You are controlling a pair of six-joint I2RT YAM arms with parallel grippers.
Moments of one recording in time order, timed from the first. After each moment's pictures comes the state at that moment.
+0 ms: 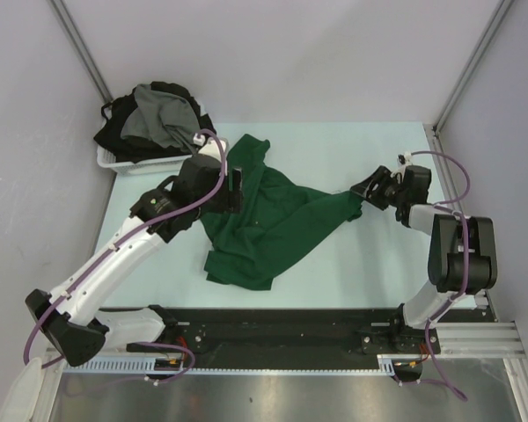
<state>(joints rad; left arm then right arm) -0.68 1.19 1.31 -0.76 -0.29 -0.37 -0.09 1.67 0.82 0.31 -0.54 0.60</state>
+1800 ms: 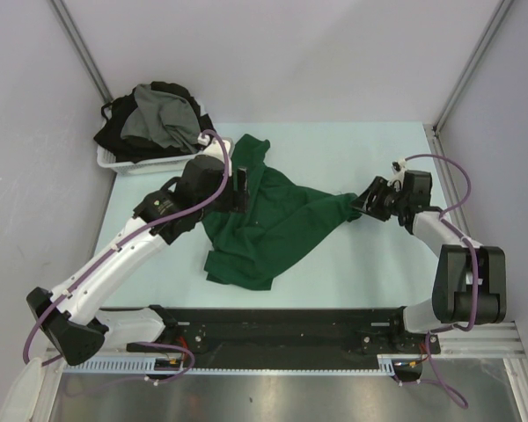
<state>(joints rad) -0.71 1.19 1.29 -0.70 -0.28 -0.38 -0.05 1.45 0.77 -0.03 -0.53 0.48</state>
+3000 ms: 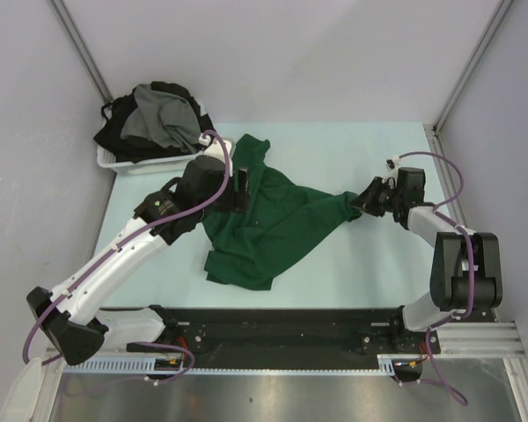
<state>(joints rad) -0.72 1.19 1.29 -0.70 -0.29 -0.38 -0.03 1.53 0.81 0.02 -0.54 0.50</state>
